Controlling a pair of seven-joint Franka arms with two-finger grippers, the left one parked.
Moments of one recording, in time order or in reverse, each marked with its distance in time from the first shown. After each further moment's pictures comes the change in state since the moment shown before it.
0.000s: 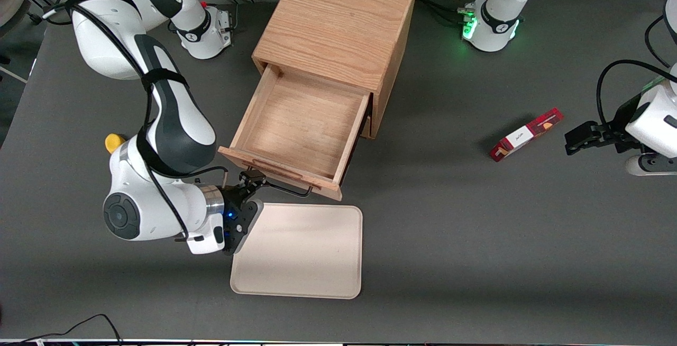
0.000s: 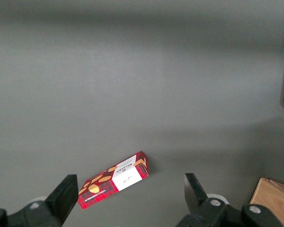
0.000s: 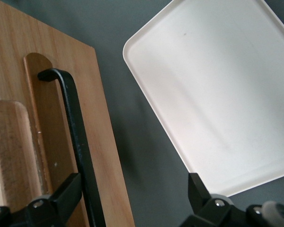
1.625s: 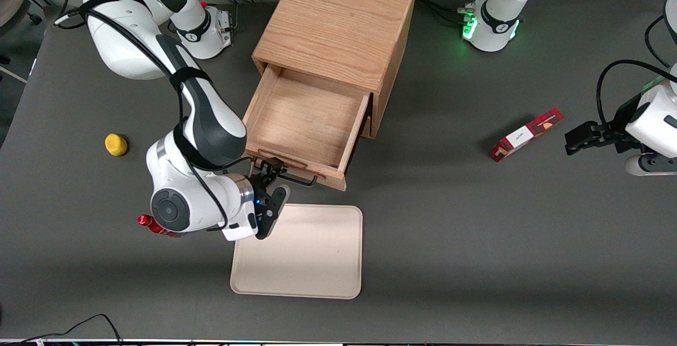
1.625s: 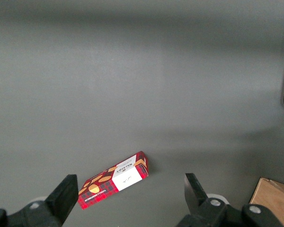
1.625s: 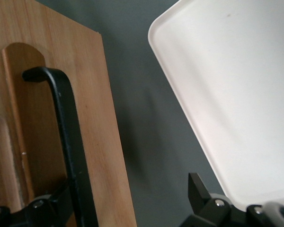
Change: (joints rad) arm 0.031 -0.011 0.063 -0.094 -0.051 0.000 0.000
